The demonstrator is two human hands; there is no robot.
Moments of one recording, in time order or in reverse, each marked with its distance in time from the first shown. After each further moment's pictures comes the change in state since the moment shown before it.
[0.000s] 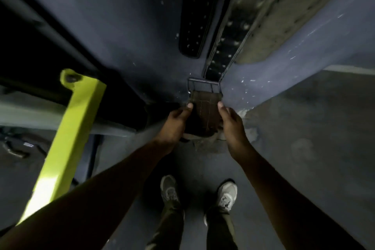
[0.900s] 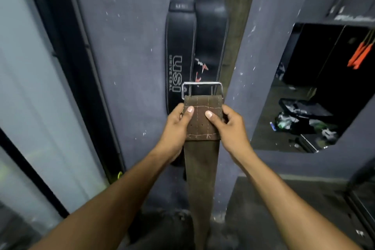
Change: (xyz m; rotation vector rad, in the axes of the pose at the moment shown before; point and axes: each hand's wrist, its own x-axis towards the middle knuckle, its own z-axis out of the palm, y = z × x) left_hand -0.457 0.274 0.099 -0.091 -0.183 0.976; right_hand -0.423 -0.341 -0.123 0.033 -0.055 -1.019
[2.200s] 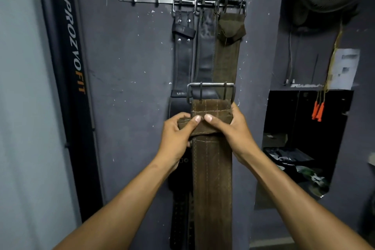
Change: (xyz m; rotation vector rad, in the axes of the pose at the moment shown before) left_hand 0.080 0.161 -0.016 0.060 -0.074 0.347; right_hand 0.085 -0.162 0.032 0.014 0.042 -0.332
